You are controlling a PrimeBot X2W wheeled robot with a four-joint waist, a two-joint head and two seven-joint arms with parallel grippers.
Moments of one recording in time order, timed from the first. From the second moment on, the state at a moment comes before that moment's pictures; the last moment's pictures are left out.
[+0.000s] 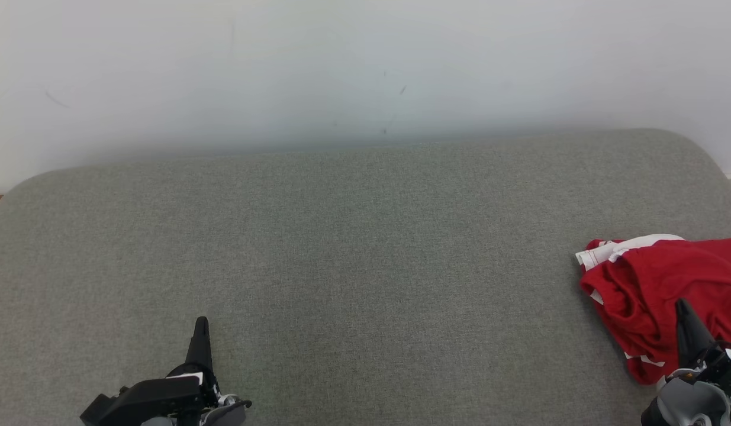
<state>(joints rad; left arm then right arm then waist) -0.37 0.05 -0.22 0.49 -1.70 -0.13 -0.16 -0.33 -0.13 -0.38 0.49 1.57 0.13 0.32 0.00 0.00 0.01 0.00</state>
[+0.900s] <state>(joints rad) -0.37 0.05 -0.22 0.49 -1.70 -0.13 -0.16 -0.33 -0.12 -0.38 0.49 1.57 0.13 0.32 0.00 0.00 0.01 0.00</state>
